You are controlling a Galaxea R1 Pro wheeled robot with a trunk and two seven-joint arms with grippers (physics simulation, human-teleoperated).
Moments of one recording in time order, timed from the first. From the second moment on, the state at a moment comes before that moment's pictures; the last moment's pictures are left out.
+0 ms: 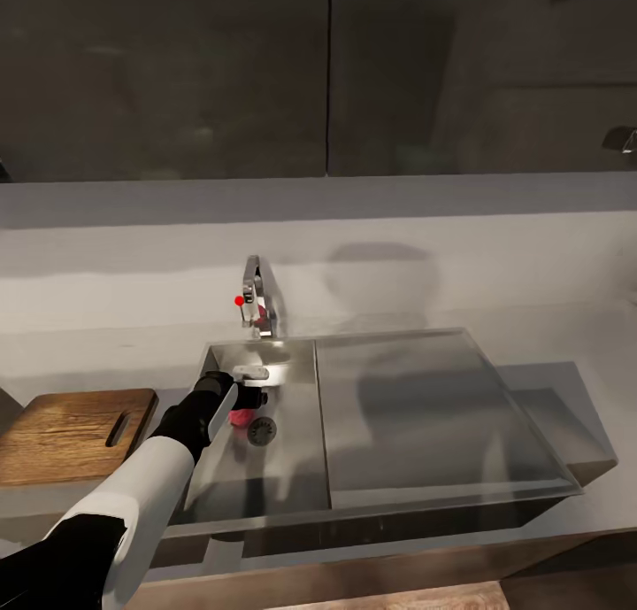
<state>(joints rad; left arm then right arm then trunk) -0.92 -0.07 -0.07 -0.60 0.06 0.72 0.06 0.10 0.00 -0.07 -0.61 -0.07 -0.55 -0.08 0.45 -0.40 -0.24</state>
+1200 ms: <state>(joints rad) -0.93 -0.07 -0.07 -0.60 0.06 0.72 0.06 0.10 0.00 -0.07 -0.61 -0.07 -0.55 -0.08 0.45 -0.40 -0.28</state>
